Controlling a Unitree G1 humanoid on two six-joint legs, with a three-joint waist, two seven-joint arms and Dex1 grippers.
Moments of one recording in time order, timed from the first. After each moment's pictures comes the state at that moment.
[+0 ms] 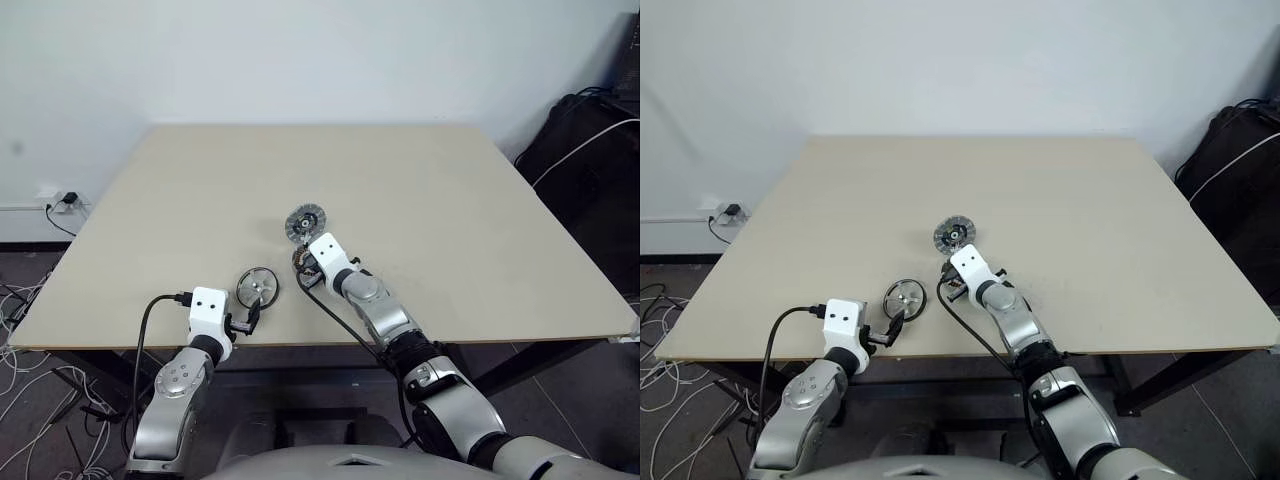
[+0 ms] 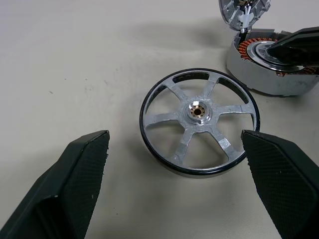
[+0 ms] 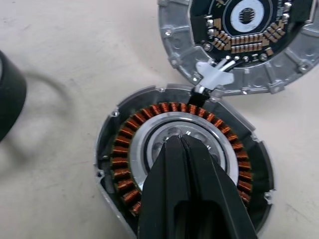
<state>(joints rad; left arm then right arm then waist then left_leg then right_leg) 0.26 0.16 -0.05 -0.25 -0.09 0.32 -0.21 -0.49 0.00 0.26 0.60 -0.15 0.21 0.25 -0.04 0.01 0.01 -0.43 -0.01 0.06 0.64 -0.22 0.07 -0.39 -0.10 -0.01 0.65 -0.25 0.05</state>
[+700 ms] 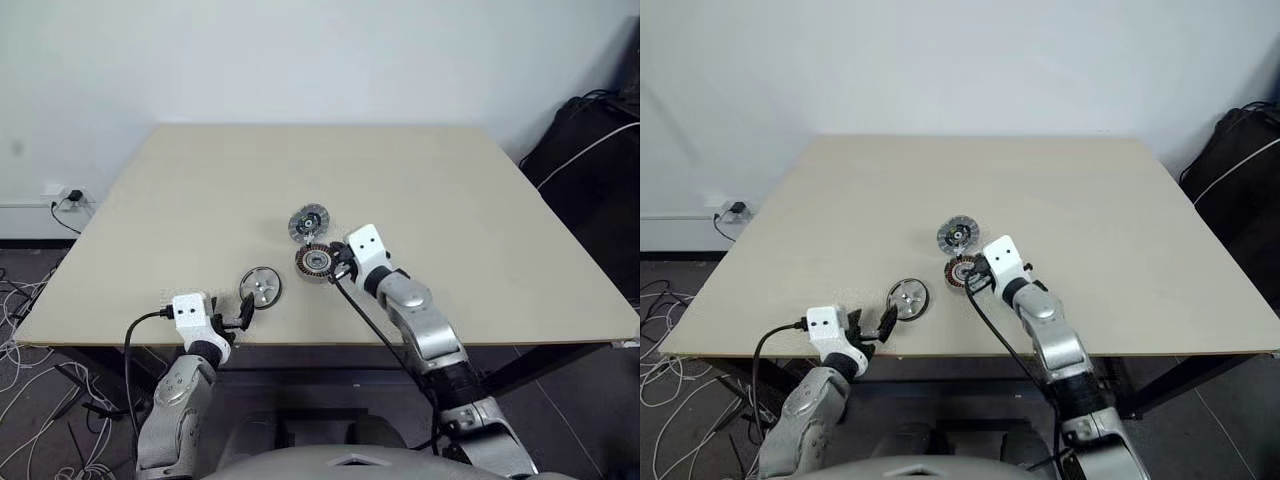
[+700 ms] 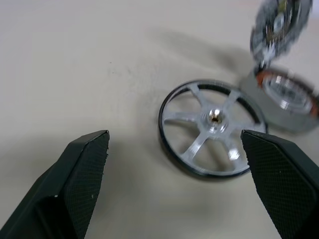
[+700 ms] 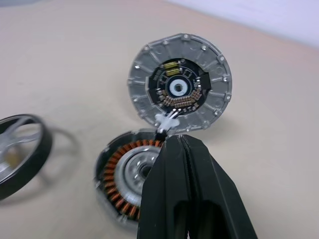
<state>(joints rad) 0.28 -0.01 0.09 -0.23 -0.31 0.33 -0.19 -0.23 -0.13 0.19 0.03 -0.03 0.34 0.37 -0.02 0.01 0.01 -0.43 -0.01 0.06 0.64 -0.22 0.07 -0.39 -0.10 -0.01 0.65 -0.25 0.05</state>
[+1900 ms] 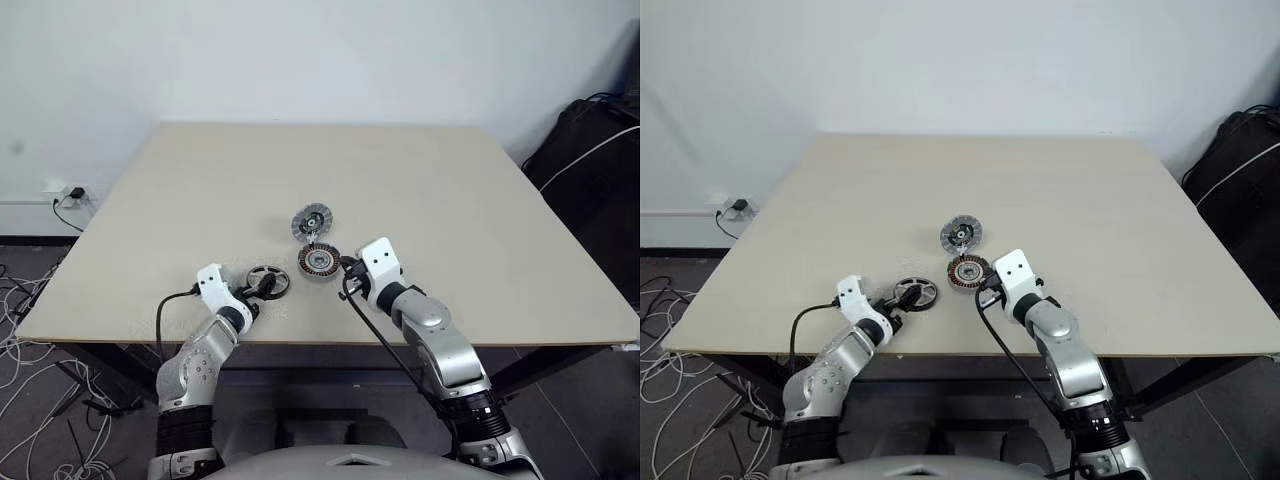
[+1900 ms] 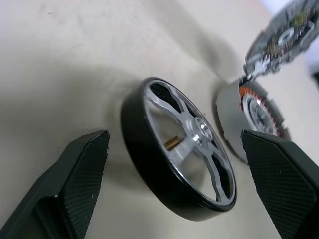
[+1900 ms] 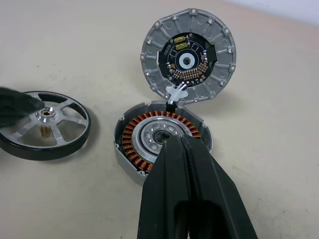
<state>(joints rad) -0.03 -0.07 0.22 -0.04 -0.58 0.67 -0.08 -0.11 -0.18 0.19 -0.14 0.01 0.45 0.37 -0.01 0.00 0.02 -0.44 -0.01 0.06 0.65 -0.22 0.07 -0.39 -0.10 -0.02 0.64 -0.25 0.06</state>
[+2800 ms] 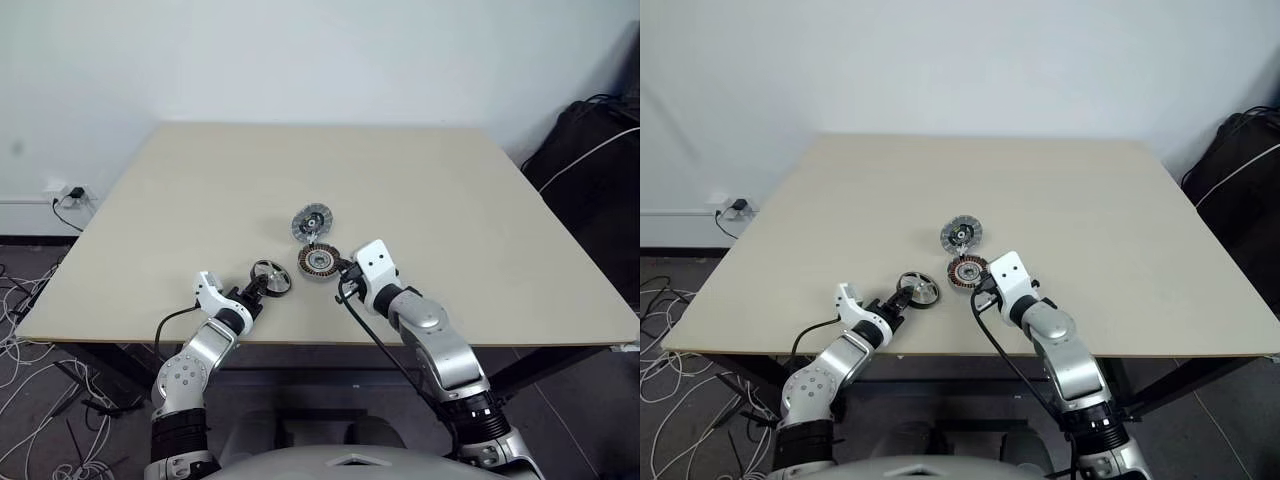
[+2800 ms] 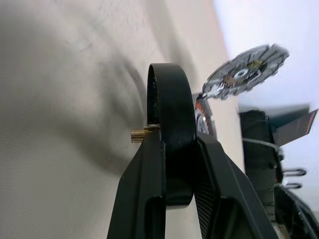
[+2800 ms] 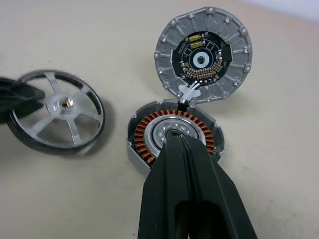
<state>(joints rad) -0.01 -0.08 0.27 0.00 -0.99 0.67 -0.04 -0.11 -0.19 0.22 -0.16 0.01 0.47 0.37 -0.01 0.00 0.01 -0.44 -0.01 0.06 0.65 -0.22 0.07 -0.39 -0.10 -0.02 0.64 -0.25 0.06</state>
